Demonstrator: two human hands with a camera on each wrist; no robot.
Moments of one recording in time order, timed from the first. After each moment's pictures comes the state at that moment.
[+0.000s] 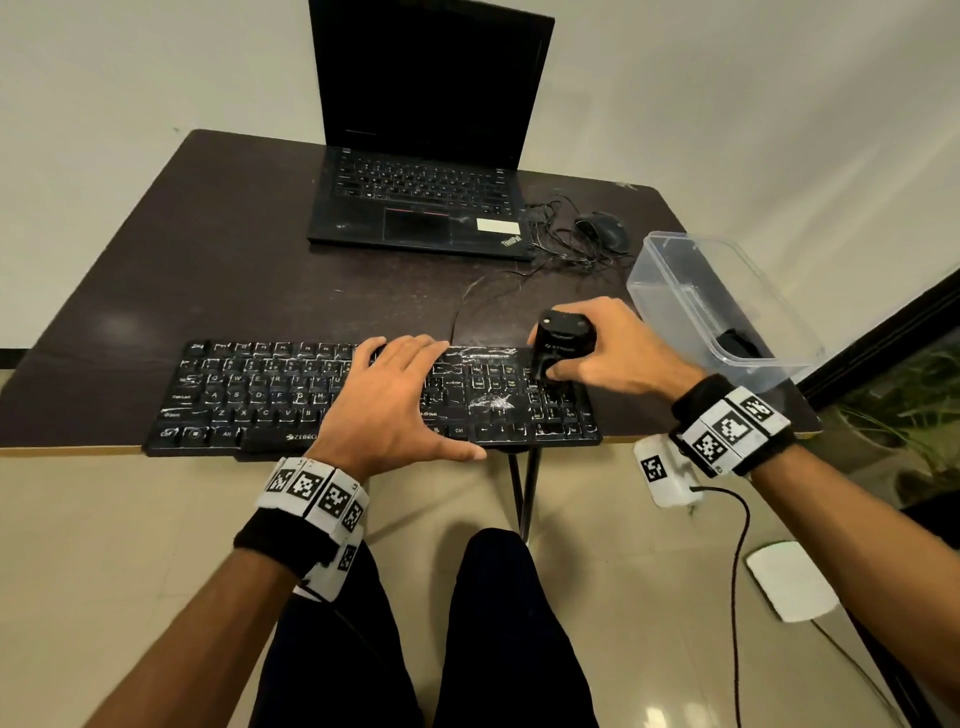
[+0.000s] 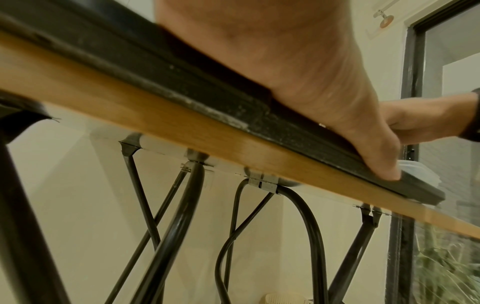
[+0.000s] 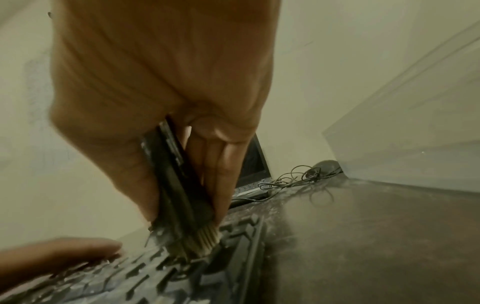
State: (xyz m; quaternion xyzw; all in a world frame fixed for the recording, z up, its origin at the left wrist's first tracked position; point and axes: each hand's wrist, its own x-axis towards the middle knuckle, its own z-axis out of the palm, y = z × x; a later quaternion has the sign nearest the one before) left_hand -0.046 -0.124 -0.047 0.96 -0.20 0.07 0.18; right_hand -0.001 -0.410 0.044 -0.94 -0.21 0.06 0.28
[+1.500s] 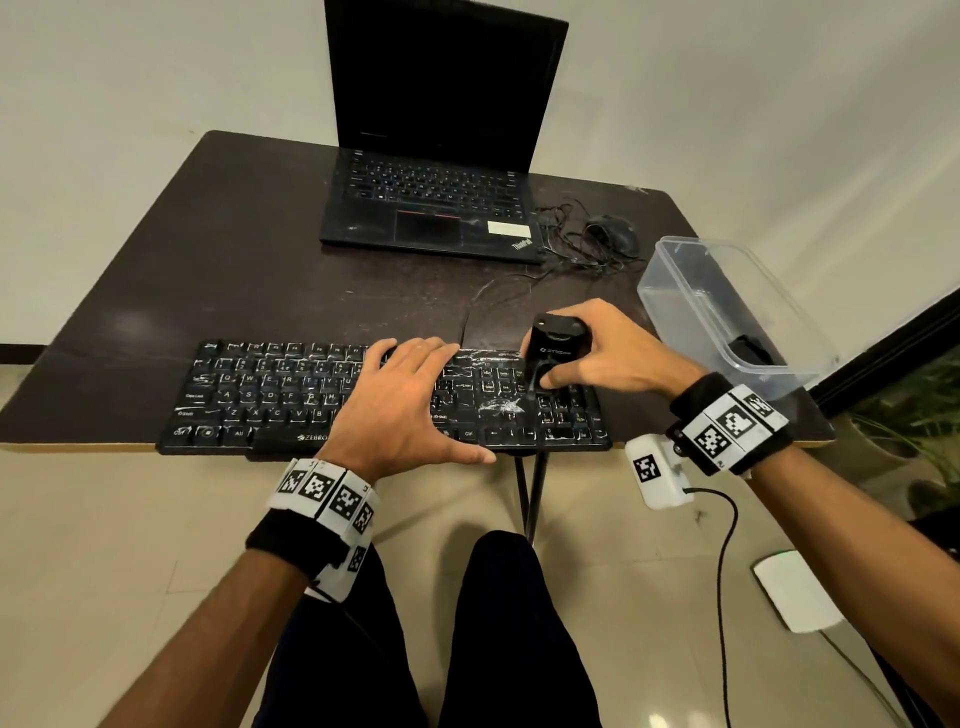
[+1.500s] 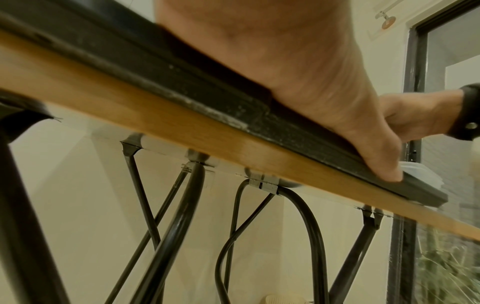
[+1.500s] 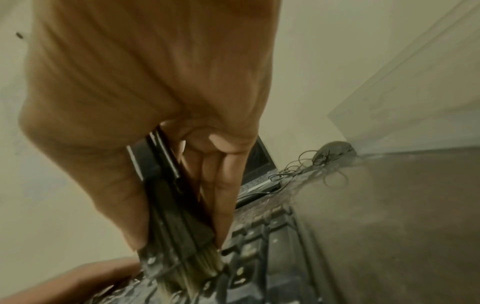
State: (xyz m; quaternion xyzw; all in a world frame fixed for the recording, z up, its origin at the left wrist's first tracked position) left_hand -0.045 -0.122 -0.047 0.96 -0.20 0.07 0.17; right_hand 0.008 -0.395 0.041 -0.92 -0.21 0.11 0.31
